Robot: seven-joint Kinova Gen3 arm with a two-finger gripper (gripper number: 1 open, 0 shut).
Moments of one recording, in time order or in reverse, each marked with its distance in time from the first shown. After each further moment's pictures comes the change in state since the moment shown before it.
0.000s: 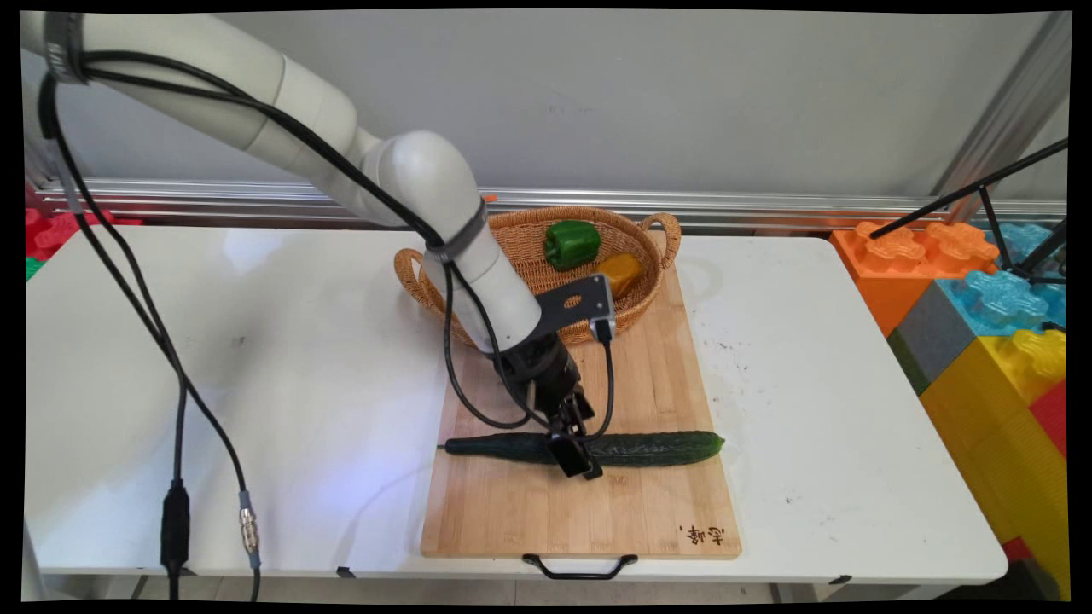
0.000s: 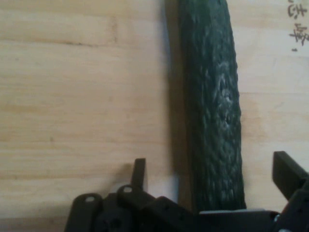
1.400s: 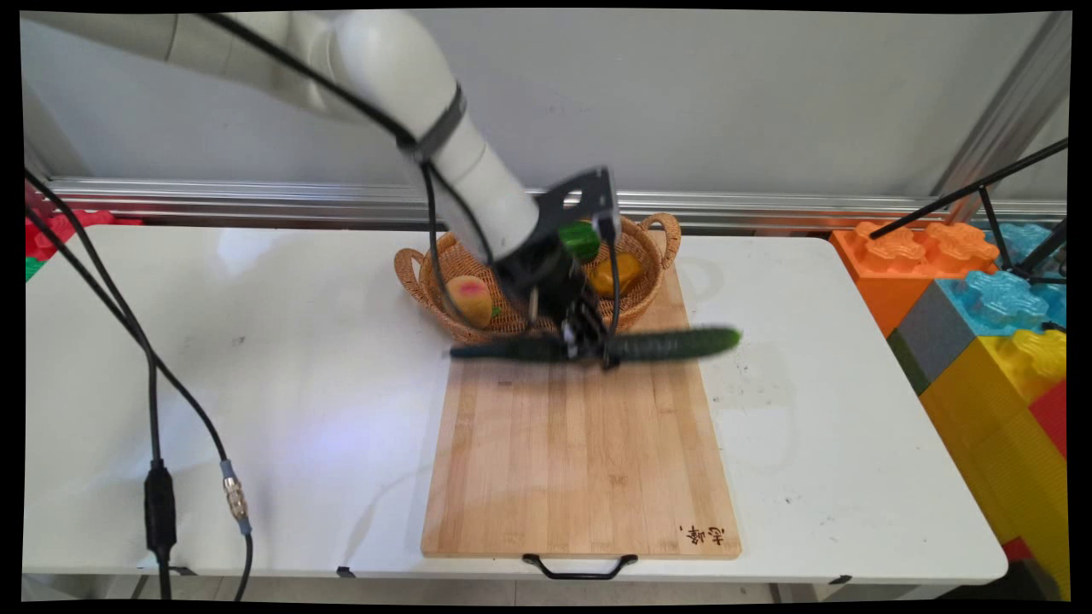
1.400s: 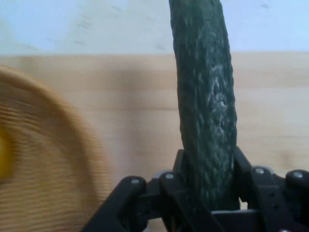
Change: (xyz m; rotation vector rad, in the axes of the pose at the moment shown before) arm 0.043 -0.009 -0.094 0.170 0.073 0.086
